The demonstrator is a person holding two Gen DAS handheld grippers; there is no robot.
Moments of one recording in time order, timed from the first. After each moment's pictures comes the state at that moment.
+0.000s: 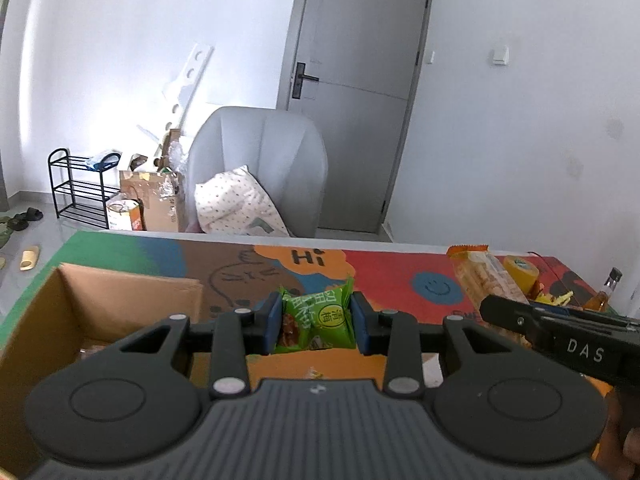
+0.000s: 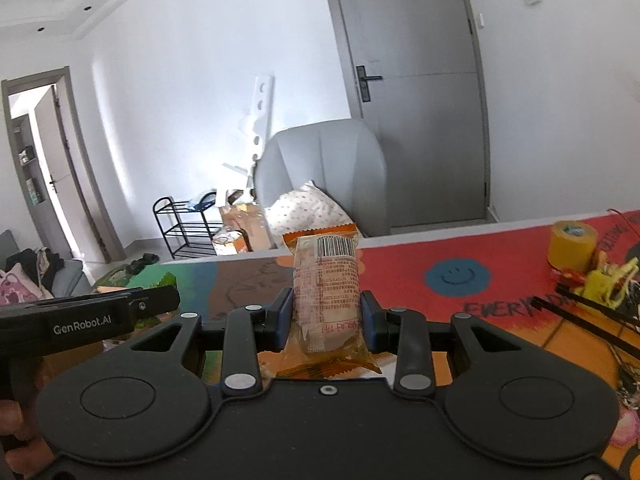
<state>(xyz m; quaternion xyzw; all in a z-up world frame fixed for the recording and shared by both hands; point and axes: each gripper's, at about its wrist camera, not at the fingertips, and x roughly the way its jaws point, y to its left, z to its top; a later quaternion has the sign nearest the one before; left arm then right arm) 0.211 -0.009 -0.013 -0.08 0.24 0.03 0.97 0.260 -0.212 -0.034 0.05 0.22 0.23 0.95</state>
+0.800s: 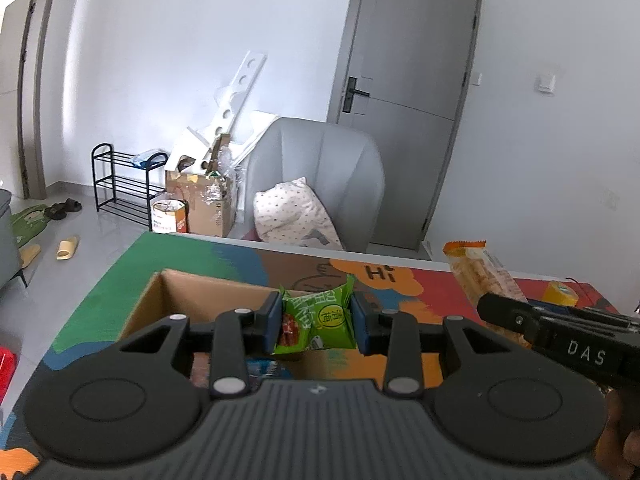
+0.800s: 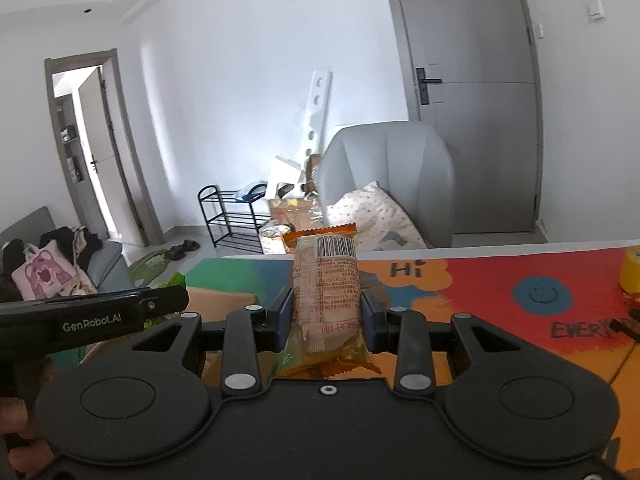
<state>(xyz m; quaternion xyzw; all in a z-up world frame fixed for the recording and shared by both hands) 0.183 0.063 -0.002 -0.10 0.23 0.09 0.96 0.255 -0.137 -0.024 0.02 0.22 0.29 0.93</state>
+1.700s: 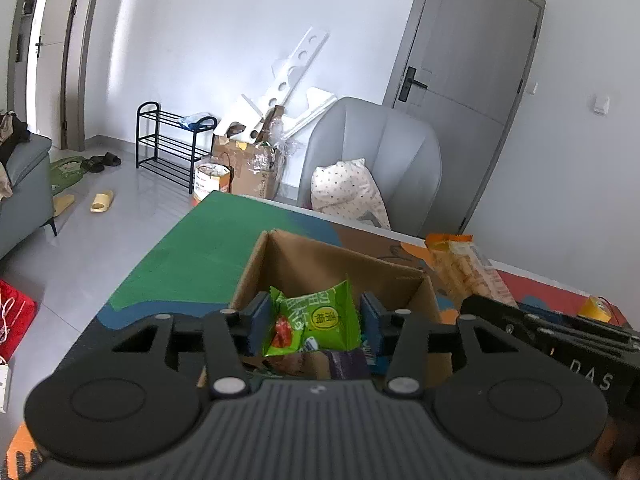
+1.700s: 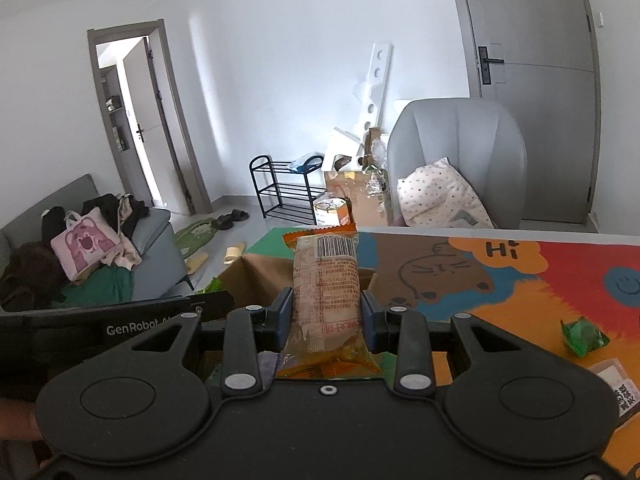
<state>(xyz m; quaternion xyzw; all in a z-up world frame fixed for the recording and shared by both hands) 0.153 0.134 -0.020 -0.16 0.25 0.15 0.94 0.228 -0.064 -0.029 0.00 0.25 0.36 0.90</state>
